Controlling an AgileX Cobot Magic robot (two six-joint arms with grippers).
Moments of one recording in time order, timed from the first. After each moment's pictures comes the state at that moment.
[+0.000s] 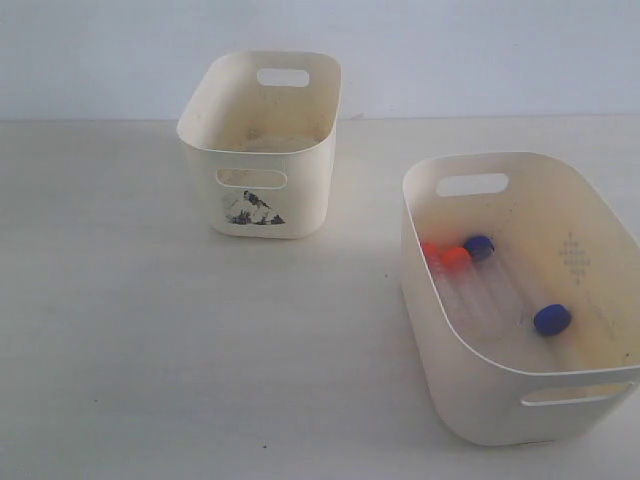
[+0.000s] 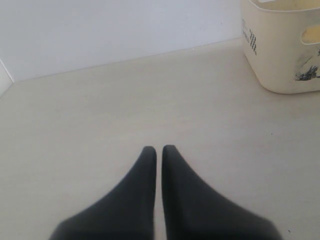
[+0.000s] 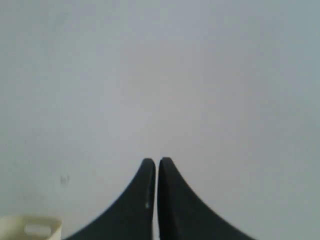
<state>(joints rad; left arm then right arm) -0.04 0.00 0.00 0.21 0.34 -0.03 -0.05 0.11 -0.45 0.02 0.10 -0.02</state>
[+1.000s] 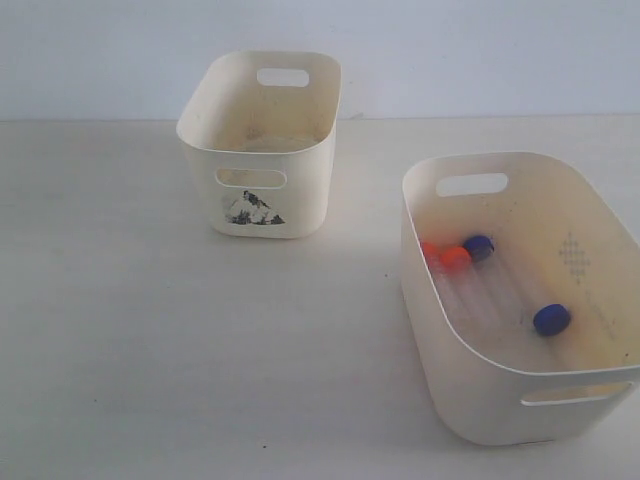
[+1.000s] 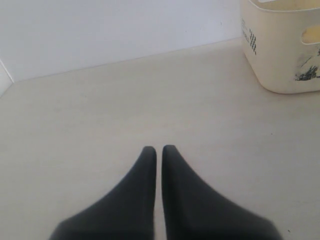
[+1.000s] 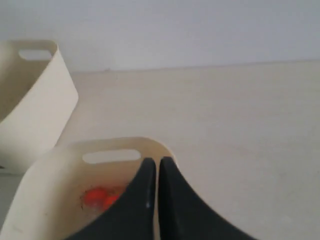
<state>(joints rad) -0.04 0.00 0.00 0.21 0.34 -0.03 -0.05 0.93 -0.71 0.28 0.36 -0.14</state>
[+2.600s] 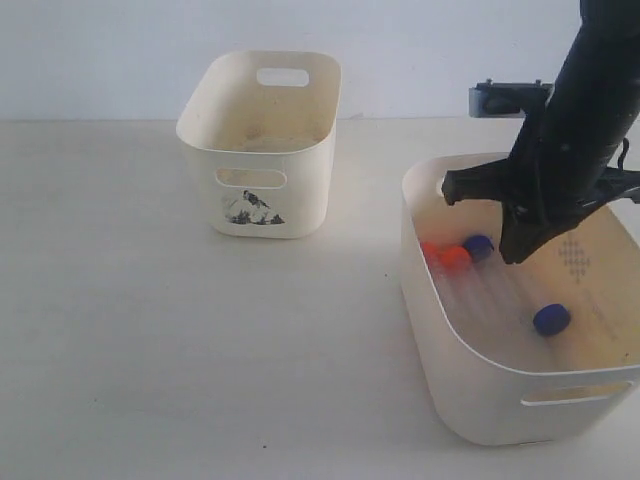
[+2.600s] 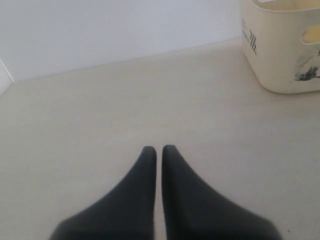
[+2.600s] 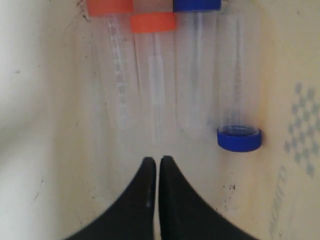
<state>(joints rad) -0.04 0.00 0.00 0.21 0.34 -0.03 0.18 1.72 -1.24 0.13 1.08 0.10</state>
